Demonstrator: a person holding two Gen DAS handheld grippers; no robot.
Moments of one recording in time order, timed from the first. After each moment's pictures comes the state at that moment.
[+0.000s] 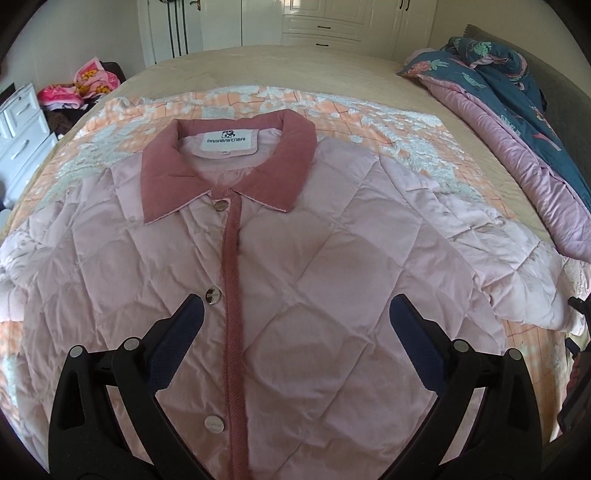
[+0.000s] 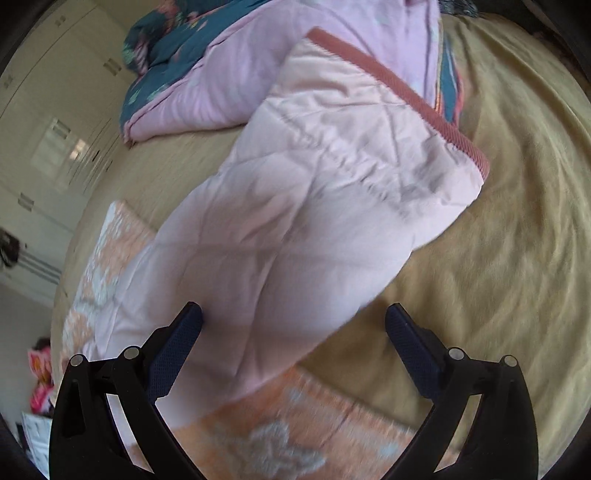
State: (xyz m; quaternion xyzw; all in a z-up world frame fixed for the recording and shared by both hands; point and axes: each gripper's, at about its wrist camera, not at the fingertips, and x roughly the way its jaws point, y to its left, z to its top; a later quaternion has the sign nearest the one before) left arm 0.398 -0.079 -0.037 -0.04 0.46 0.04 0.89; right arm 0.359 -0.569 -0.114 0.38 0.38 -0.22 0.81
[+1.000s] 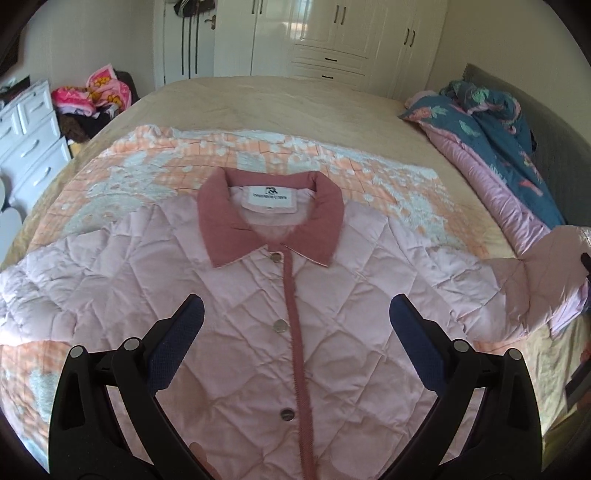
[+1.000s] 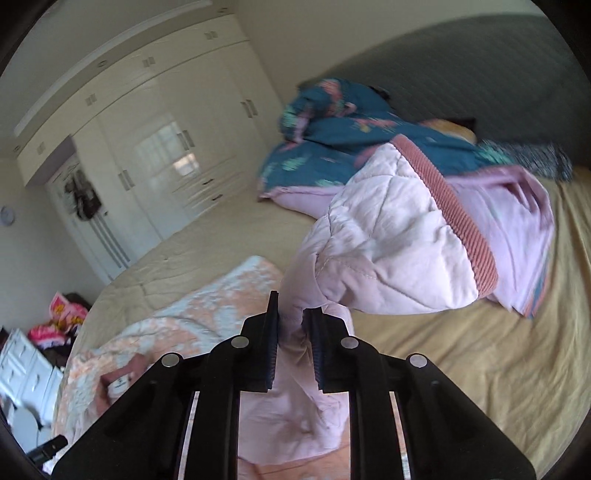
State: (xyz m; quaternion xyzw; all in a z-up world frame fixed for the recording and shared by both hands) left arm 0.366 -0.009 0.047 -0.09 0.41 0.03 0.91; right arm 0.365 -0.433 0.082 0.21 0.21 -0.06 0.95
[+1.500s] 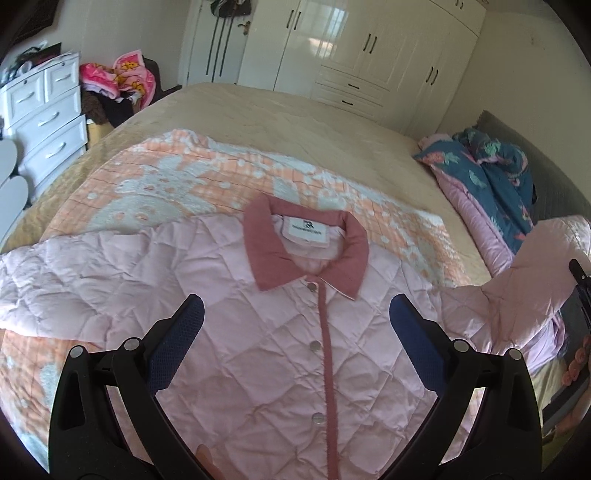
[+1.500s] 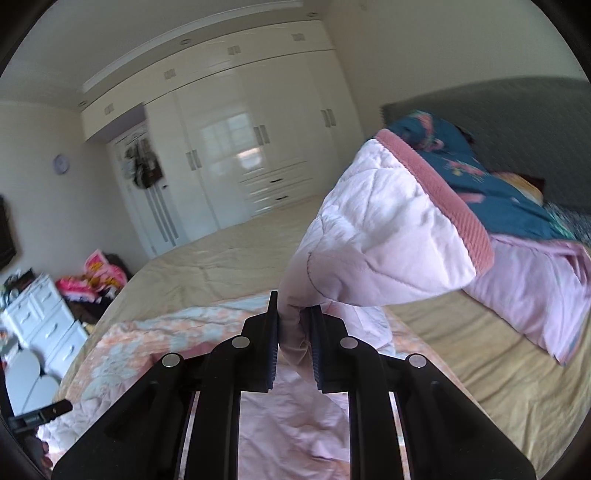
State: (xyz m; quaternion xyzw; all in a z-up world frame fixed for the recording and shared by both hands) left arm 0.342 0.068 0.085 -0.15 0.37 0.05 0.91; right arm 0.370 -0.301 0.147 0.12 0.18 0.05 0.97
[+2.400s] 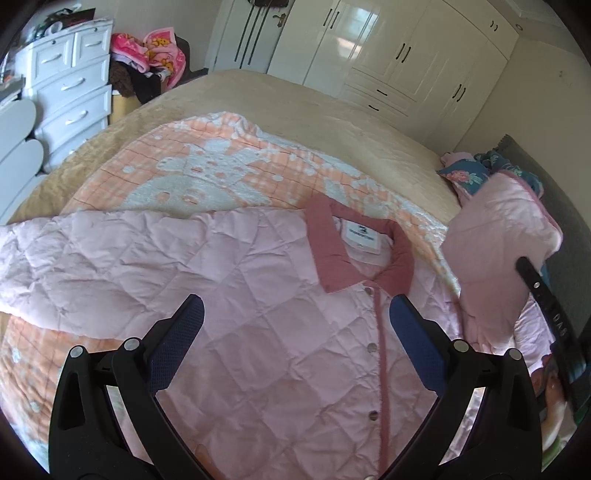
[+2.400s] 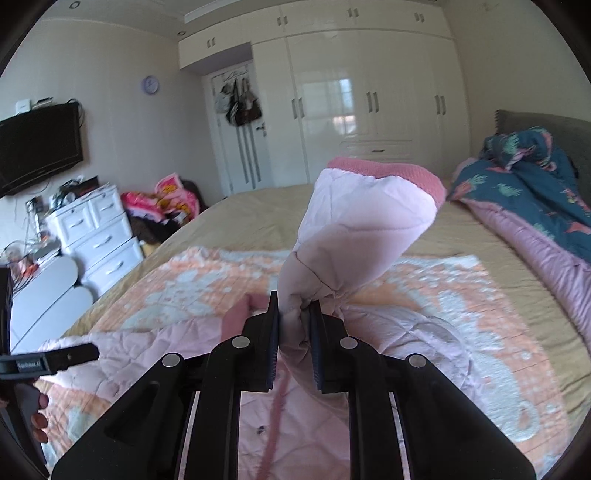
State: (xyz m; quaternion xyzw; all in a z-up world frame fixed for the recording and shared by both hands) left arm 0.325 0.160 0.063 -0.20 0.38 0.07 0.90; right arm 0.383 -0.095 0.097 0.02 0.24 0.21 0.95
